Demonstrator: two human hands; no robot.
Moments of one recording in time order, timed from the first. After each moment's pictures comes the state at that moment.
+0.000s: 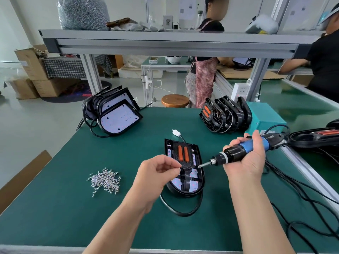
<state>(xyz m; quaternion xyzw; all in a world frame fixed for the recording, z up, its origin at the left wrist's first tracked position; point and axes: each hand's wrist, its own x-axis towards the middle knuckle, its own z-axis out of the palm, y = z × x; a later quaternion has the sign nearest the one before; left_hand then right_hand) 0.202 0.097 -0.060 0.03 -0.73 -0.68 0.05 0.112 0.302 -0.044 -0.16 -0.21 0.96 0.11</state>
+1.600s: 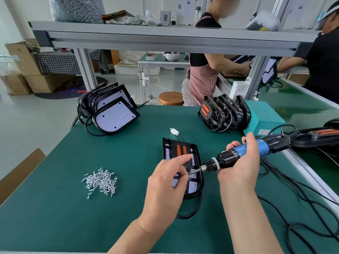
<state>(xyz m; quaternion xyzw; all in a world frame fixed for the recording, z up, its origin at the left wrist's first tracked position) 0.215 0.133 -0.074 -0.09 -0.83 -0.48 0.28 0.137 0.279 -0.034 -0.22 -0.30 0.91 0.18</state>
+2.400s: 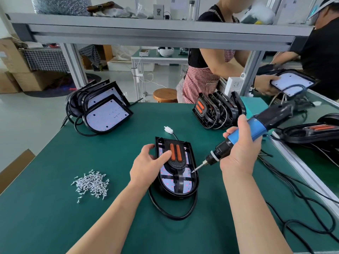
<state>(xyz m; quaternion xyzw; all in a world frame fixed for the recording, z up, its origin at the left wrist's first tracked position) 0.129 0.092 -0.105 0.17 -0.81 -0.56 0.03 0.103 0.291 -0.033 -0.11 -0.43 0.85 0.29</state>
